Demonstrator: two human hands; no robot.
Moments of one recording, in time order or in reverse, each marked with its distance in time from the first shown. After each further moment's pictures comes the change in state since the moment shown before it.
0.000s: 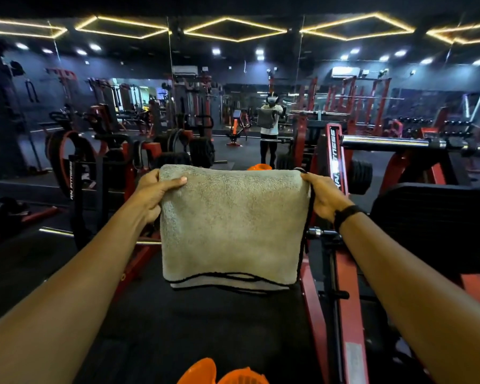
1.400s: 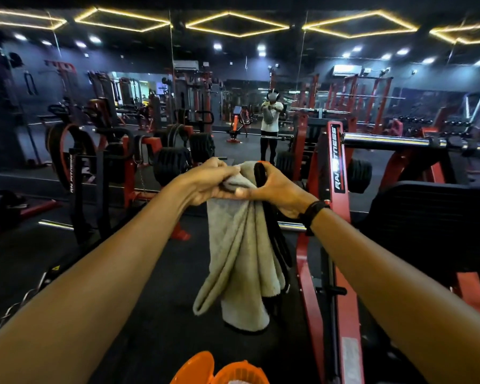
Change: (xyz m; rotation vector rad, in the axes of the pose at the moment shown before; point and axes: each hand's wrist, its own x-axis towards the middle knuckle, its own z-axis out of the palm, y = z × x) left_hand -0.041 0.035 0.086 0.247 -0.402 -0.141; right_hand -0.052 -0.006 0.085 -0.387 -0.497 -0.275
